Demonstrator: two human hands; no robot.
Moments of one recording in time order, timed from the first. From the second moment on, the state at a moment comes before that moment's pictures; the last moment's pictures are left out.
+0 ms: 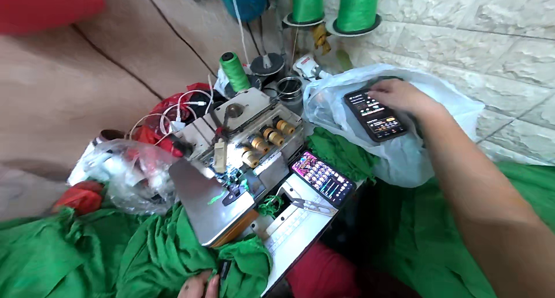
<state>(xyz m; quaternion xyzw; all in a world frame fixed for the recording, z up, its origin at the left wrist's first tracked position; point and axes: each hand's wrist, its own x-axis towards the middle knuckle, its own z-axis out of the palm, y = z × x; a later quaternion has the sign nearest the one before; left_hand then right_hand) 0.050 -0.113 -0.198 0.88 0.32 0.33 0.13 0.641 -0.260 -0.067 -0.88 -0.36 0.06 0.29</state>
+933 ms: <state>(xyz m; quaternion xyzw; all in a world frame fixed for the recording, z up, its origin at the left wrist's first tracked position) -0.041 -0.271 -0.001 0.82 0.23 0.43 0.30 0.387 -0.302 -0.051 -0.35 -0.86 0.20 0.30</state>
